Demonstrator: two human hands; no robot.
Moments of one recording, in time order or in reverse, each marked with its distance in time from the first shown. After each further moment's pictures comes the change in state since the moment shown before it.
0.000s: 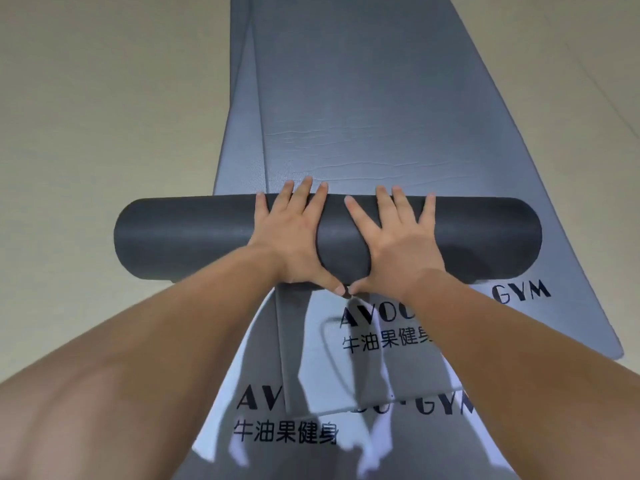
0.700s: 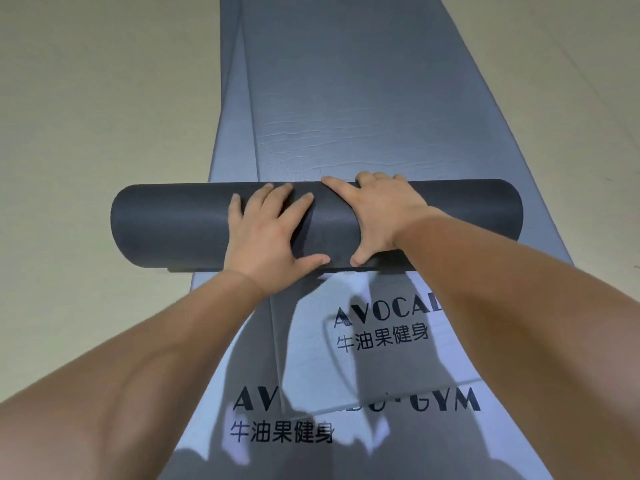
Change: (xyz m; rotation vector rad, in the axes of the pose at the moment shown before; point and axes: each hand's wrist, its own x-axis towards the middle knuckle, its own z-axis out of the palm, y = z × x) left_hand -0.020 -0.012 0.018 -0.072 0.478 0.055; right_hand 0.060 0.024 -0.037 0.063 -0.116 -0.158
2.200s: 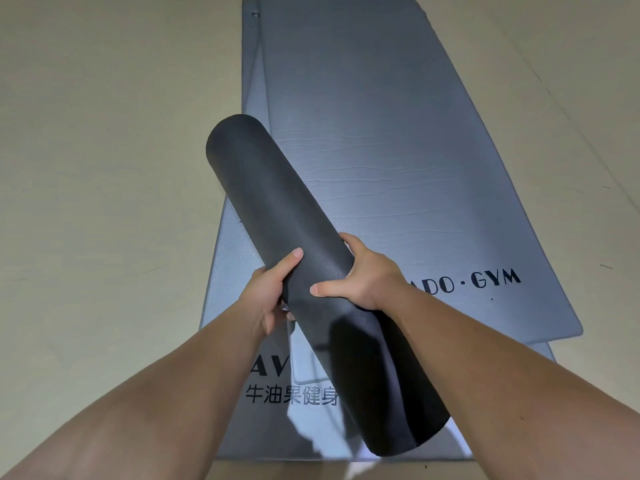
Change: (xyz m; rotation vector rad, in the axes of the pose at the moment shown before) left_hand -0.093 0.015 -0.012 -1.558 -0.398 -1.108; right_hand -0.100 -0.094 0.034 0.940 -0.085 0.329
